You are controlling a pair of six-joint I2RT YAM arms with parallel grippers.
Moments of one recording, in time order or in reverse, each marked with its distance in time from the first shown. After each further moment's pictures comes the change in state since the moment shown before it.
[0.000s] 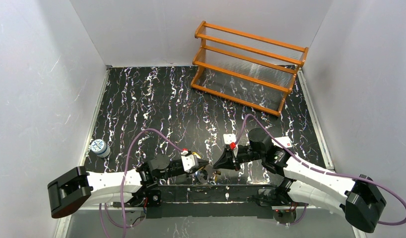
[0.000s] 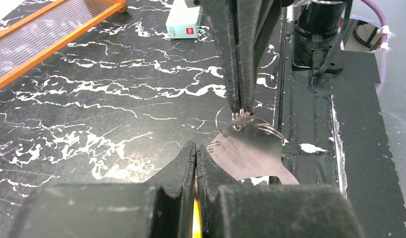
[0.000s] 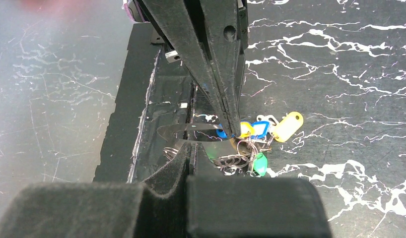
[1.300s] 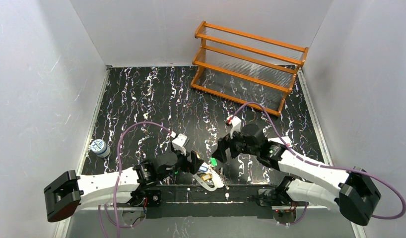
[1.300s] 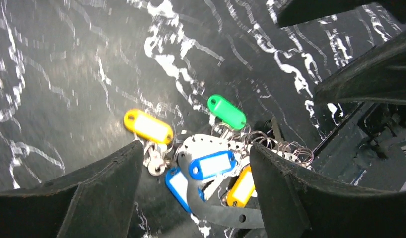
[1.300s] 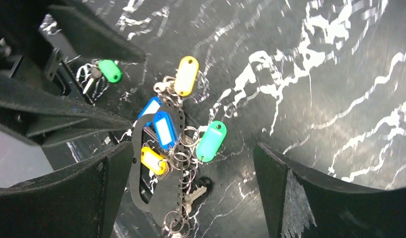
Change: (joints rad) left arm 0.000 -0.102 0.090 -0.480 -0.482 -0.600; right arm -0.007 0.064 0.058 -0.115 0.588 0.436
